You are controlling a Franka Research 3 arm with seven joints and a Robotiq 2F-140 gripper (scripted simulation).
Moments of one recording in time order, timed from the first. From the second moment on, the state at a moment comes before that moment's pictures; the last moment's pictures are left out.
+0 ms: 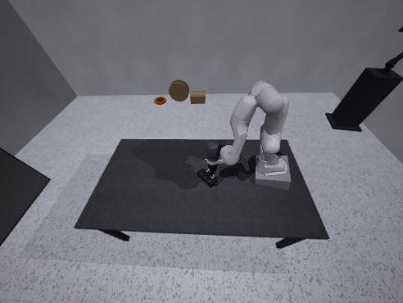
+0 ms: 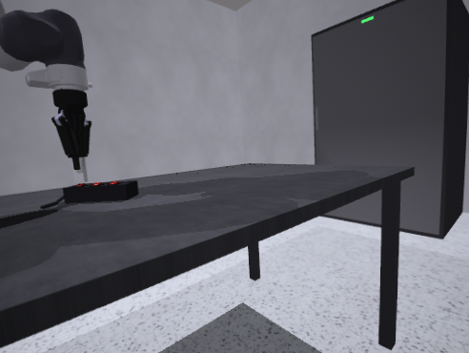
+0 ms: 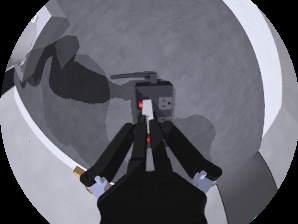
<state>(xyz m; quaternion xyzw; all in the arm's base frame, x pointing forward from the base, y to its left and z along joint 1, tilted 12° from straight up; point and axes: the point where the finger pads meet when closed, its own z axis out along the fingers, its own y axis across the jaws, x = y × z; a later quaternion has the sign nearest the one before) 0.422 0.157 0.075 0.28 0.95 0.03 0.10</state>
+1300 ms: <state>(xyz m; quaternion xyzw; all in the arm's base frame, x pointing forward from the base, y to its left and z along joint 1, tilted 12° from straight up) 0.423 0.158 0.068 0.28 0.95 0.03 0.10</state>
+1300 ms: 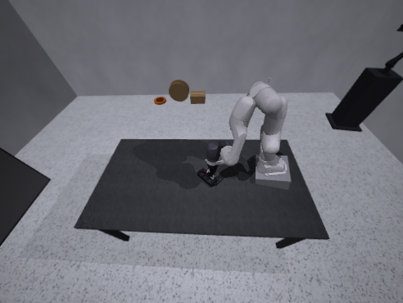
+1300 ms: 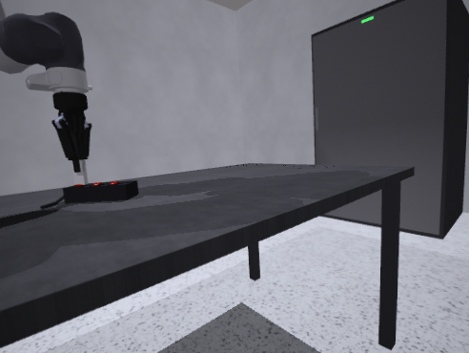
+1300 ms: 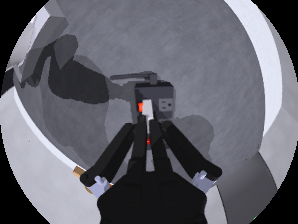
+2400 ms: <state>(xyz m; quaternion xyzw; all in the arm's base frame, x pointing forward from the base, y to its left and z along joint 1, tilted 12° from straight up) 0.418 0.159 0.106 0.28 0.95 0.03 0.10</state>
